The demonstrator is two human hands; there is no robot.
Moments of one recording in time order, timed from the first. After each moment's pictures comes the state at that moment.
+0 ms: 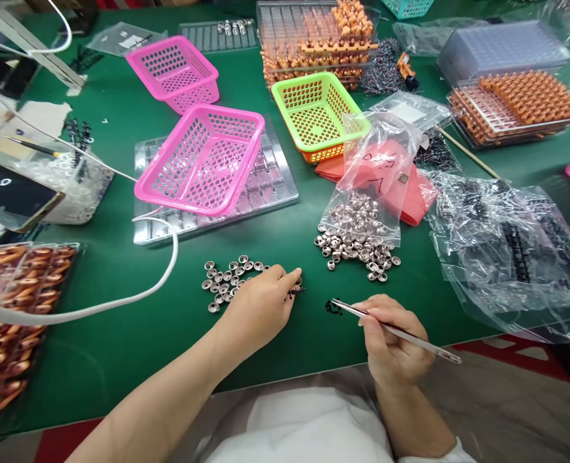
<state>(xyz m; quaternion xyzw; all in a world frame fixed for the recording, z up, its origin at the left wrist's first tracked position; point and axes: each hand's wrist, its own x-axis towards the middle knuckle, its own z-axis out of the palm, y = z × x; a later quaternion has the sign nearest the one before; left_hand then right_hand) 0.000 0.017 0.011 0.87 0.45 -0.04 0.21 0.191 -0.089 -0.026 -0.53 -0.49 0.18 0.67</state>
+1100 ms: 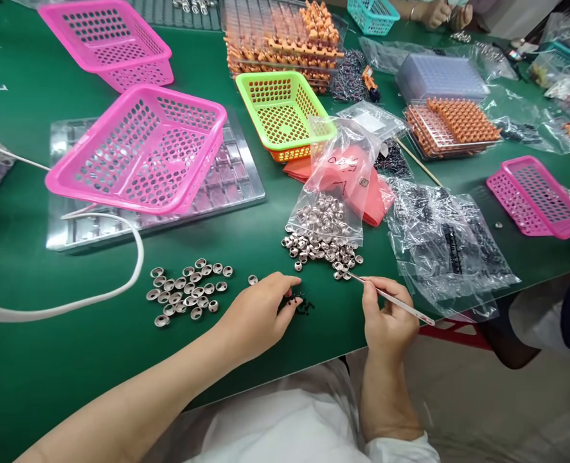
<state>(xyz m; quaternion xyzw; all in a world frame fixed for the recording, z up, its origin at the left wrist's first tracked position) 0.035 0.007 -0.005 0.83 0.40 0.04 0.38 0.247 -0.090 -0.035 -0.73 -0.43 0.02 0.54</state>
